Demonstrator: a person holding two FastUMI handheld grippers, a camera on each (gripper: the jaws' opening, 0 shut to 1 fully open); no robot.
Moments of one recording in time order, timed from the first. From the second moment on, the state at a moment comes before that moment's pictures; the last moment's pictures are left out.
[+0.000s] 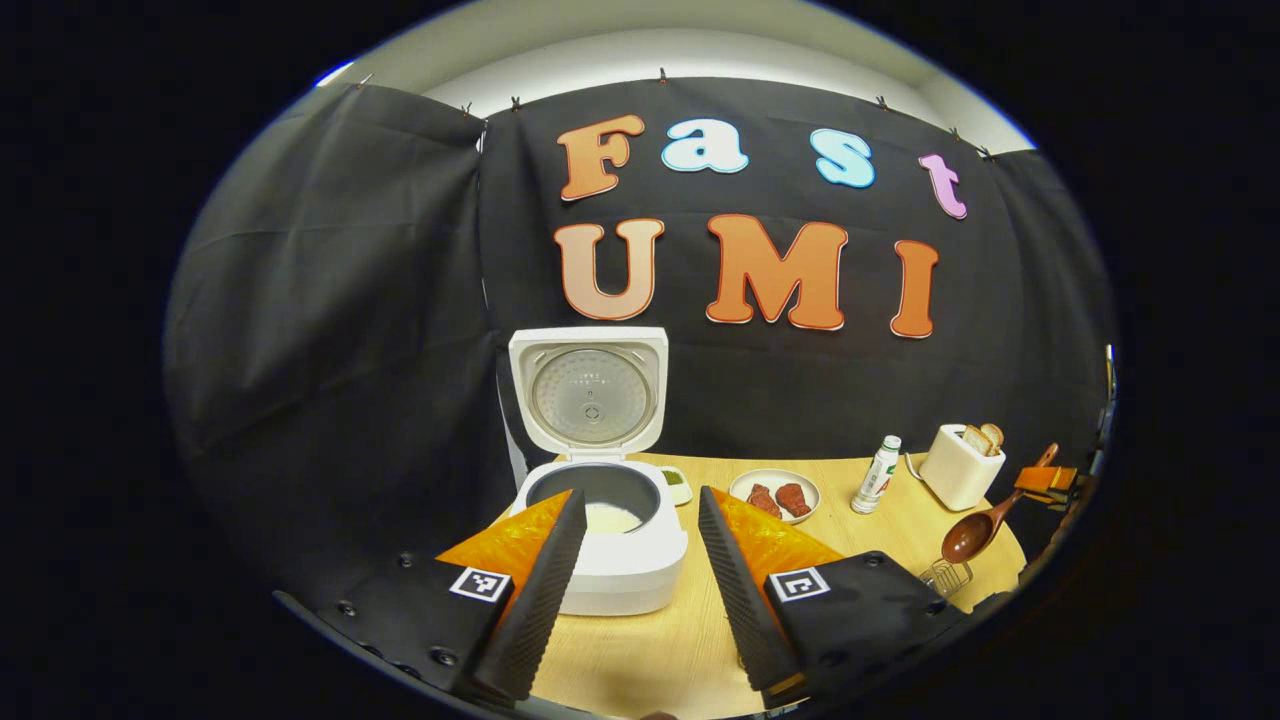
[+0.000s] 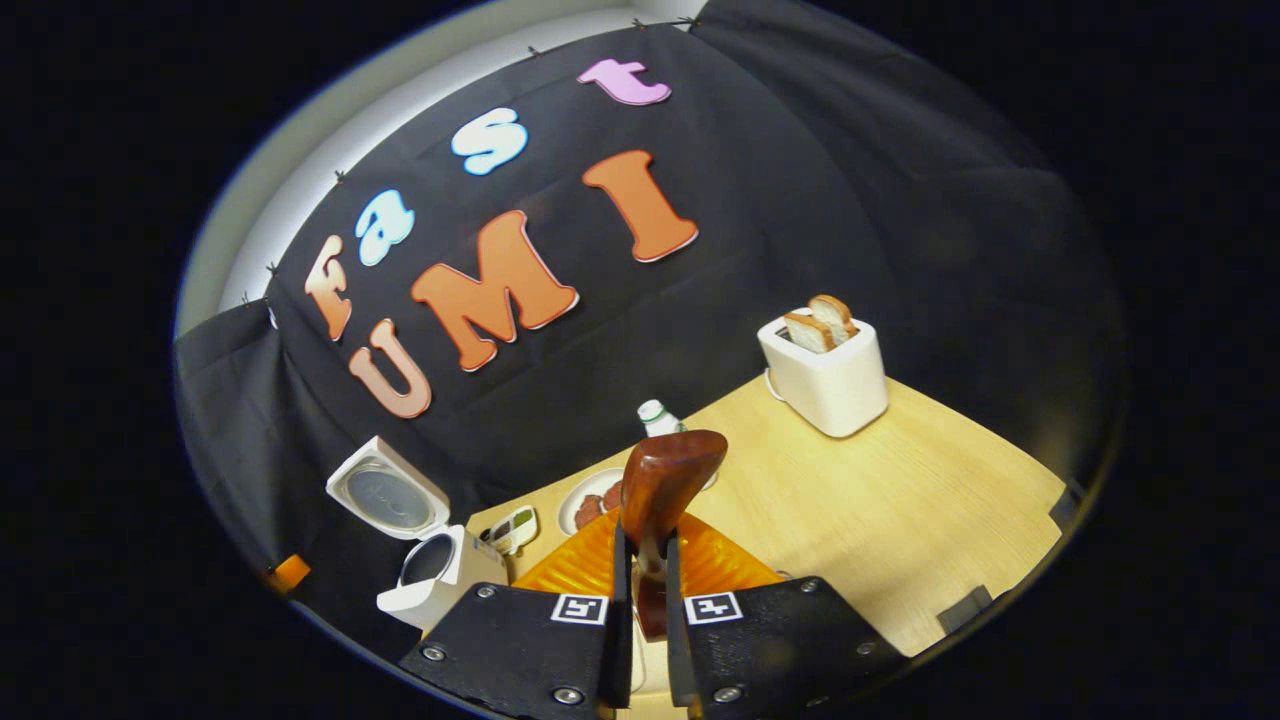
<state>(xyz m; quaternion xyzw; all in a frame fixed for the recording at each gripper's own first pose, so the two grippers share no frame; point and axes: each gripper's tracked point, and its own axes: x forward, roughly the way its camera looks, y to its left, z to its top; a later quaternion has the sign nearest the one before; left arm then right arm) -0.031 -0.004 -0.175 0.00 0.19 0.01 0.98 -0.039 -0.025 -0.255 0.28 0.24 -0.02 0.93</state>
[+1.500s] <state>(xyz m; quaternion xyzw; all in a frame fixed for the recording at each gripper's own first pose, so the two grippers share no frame) -0.074 0.113 -0.207 0.02 0.21 0.10 0.97 -0.071 0.164 -0.390 -0.10 0.31 0.10 0.94</state>
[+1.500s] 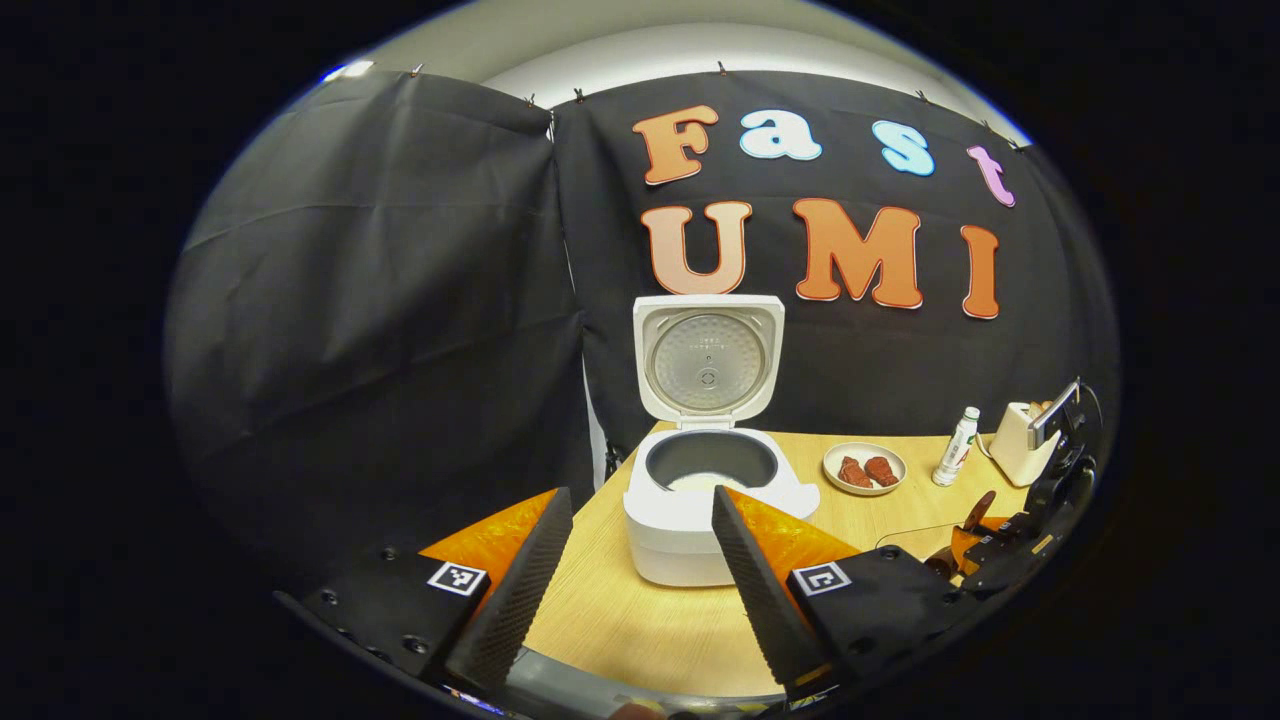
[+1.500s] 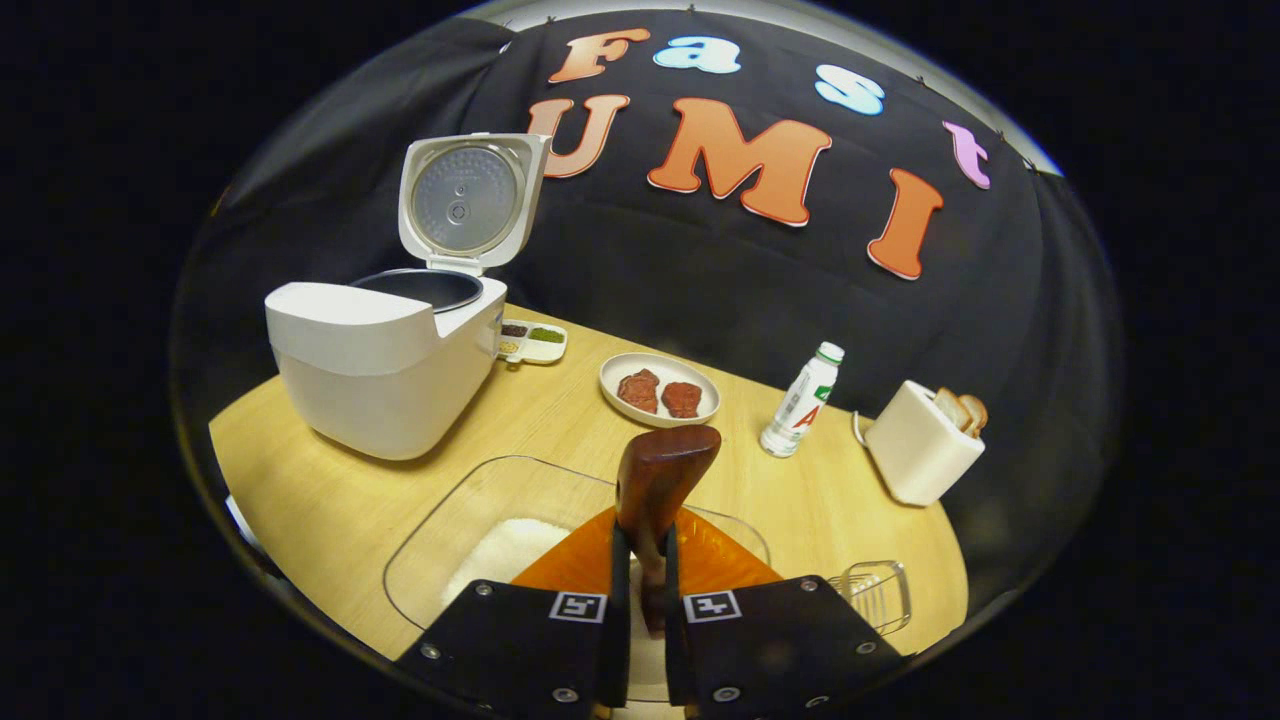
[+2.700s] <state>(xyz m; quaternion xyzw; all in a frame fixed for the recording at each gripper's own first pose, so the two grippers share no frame) -0.069 0.098 -0.224 0.03 0.23 0.06 0.97 -0.077 0.162 -0.410 0.40 0.43 -0.01 0.81</state>
